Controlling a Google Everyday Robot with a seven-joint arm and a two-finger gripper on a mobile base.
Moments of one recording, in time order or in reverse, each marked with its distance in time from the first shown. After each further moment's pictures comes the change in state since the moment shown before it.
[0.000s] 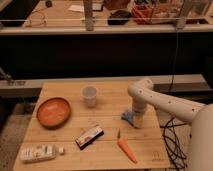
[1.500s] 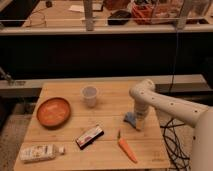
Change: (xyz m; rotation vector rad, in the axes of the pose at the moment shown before) arm 0.021 0.015 0.004 -0.024 0.029 0.010
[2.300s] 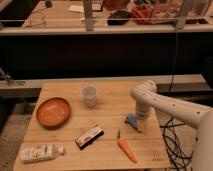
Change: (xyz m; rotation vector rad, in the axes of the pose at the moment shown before) arm 0.006 0.003 0.001 -0.007 0.009 0.003
